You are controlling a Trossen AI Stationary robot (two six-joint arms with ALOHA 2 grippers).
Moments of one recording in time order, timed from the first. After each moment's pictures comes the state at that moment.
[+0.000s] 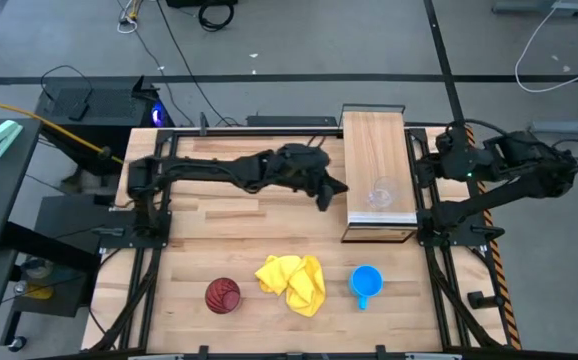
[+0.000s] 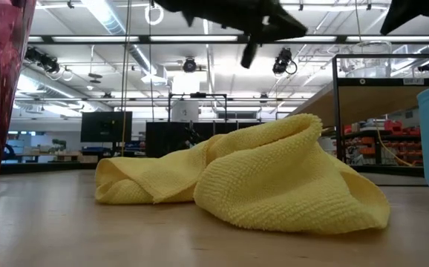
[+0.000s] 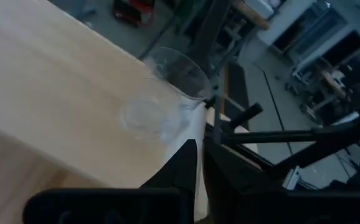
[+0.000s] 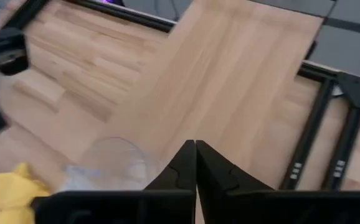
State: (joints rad) left arm 0.11 1.93 1.60 0.05 0.17 -0.56; right arm 0.11 0.77 1.27 -1.57 0.58 1.08
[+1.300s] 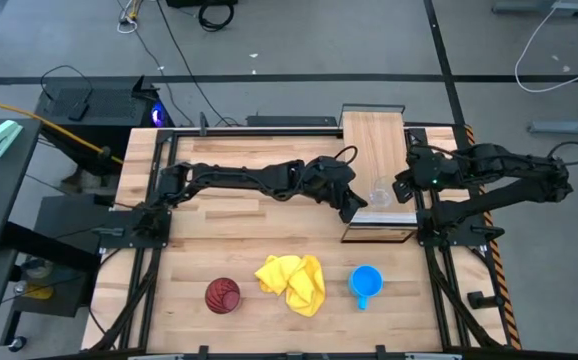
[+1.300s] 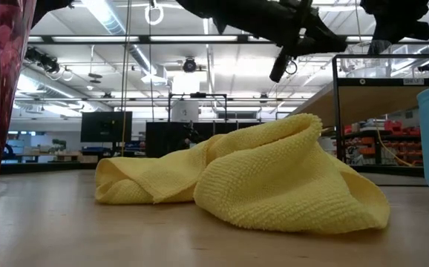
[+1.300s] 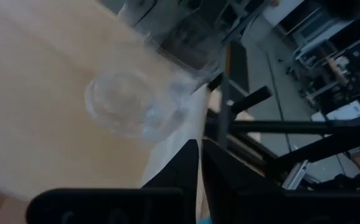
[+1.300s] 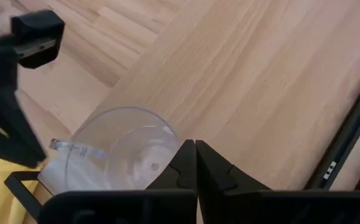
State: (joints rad) left arm 0.07 2.17 1.88 -0.08 0.18 -0.62; right arm 0.03 0.81 1.08 -1.34 0.42 0.92
